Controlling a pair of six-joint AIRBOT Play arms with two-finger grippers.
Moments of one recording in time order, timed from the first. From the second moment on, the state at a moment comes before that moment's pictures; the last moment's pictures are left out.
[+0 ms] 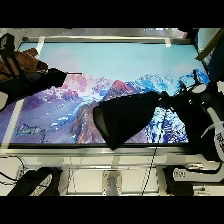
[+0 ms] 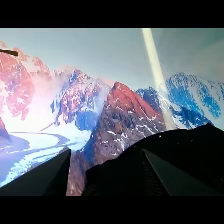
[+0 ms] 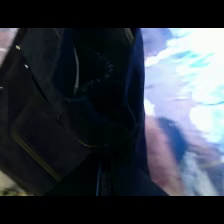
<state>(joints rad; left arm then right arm) -0.17 -0.82 1.12 1.26 -0.85 -1.66 -0.21 -1.41 0.94 -0.76 1.05 1.51</state>
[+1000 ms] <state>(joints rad) -0.17 -0.82 1.12 1.26 -0.89 -1.66 -0.04 -1.35 0.72 0.16 0.83 0.96</state>
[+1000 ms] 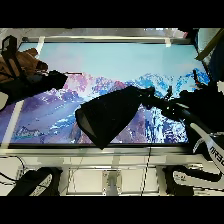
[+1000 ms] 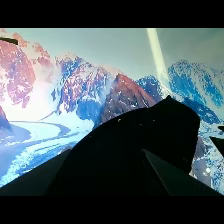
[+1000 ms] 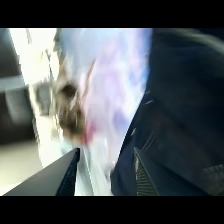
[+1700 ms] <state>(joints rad) -0.17 -0.82 1.12 1.25 -0.90 -1.66 -0.21 -1.94 1.69 -0.85 1.51 1.29</state>
